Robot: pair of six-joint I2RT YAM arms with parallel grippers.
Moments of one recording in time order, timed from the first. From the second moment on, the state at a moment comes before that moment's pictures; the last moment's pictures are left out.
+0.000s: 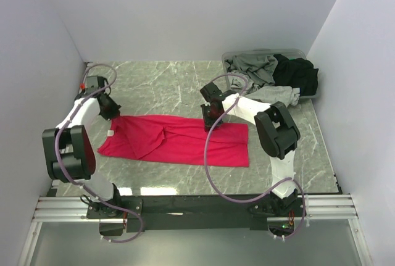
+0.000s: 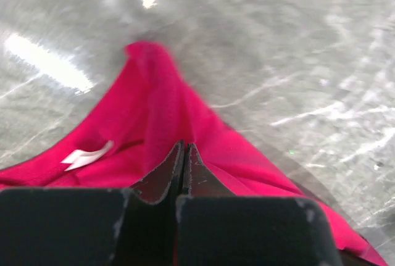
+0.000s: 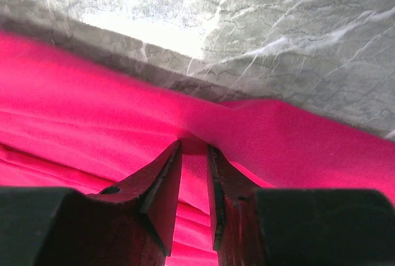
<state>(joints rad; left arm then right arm) 0.13 1.62 1.14 -0.54 -0.04 -0.64 0.58 2.02 1.42 -0.61 -0.04 0.46</state>
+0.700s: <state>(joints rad) 0.26 1.56 0.98 -0.54 -0.01 -0.72 0.58 2.05 1.47 -0.66 -0.05 0.47</state>
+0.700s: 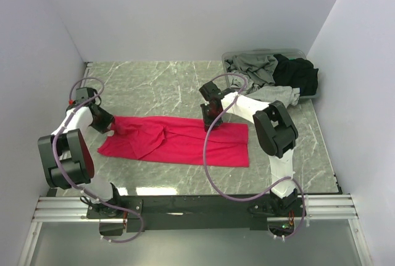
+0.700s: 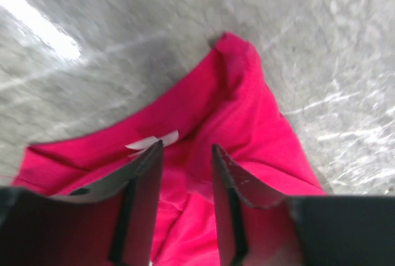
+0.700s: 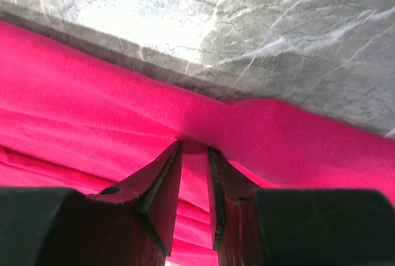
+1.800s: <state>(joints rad) 0.31 1.82 1.10 -0.28 0.20 -0.72 0.58 2.05 1.47 -0.67 -0.05 0.47</state>
